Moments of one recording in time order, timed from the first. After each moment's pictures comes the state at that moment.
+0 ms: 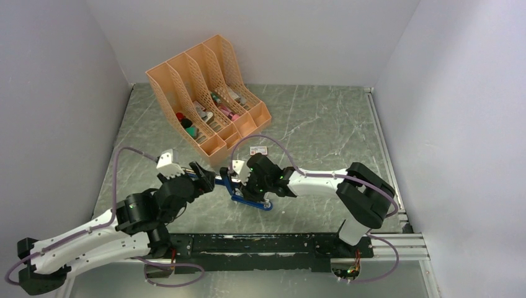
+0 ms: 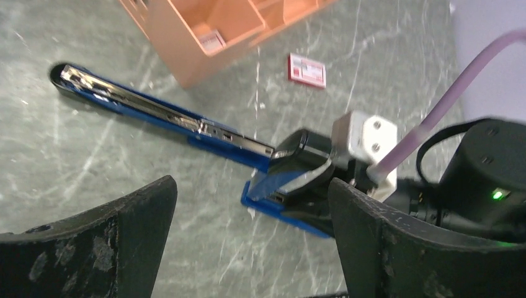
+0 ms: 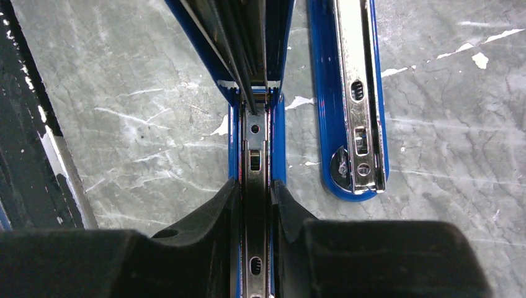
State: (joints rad) left arm -1.11 0.58 0.67 -0.69 -0.82 -1.07; right arm 0.98 1.64 0.83 -0.04 -0.28 -0.14
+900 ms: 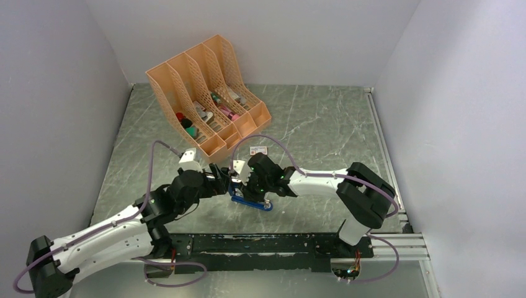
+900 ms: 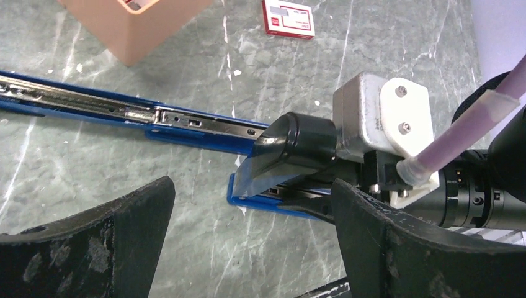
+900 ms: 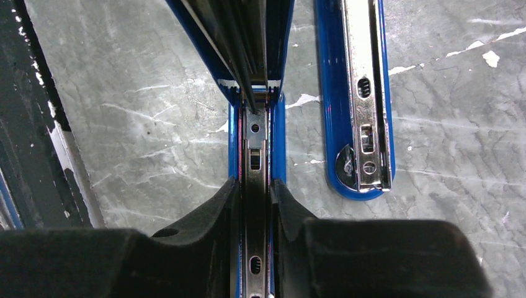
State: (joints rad) left arm -0.95 0.68 0.47 -0.34 -0.46 -0.87; right arm 0.97 1.64 0.82 -0.03 -0.32 -0.14
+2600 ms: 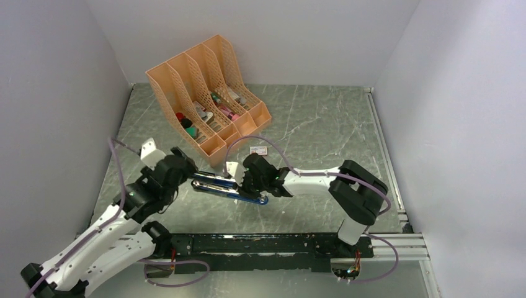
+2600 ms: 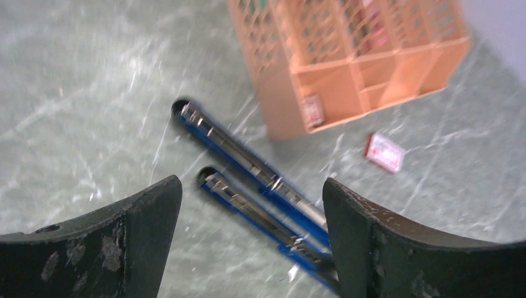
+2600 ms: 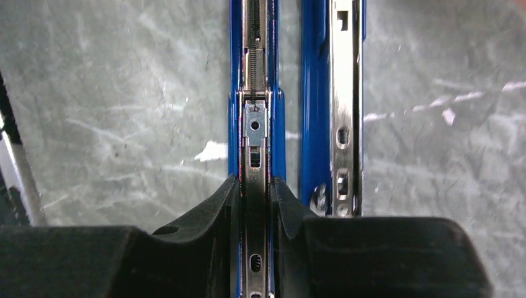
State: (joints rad) left arm -0.69 0.66 0.63 -0.72 -0.68 -1.08; right arm 0.99 1.68 0.83 0.04 -0.27 -0.26
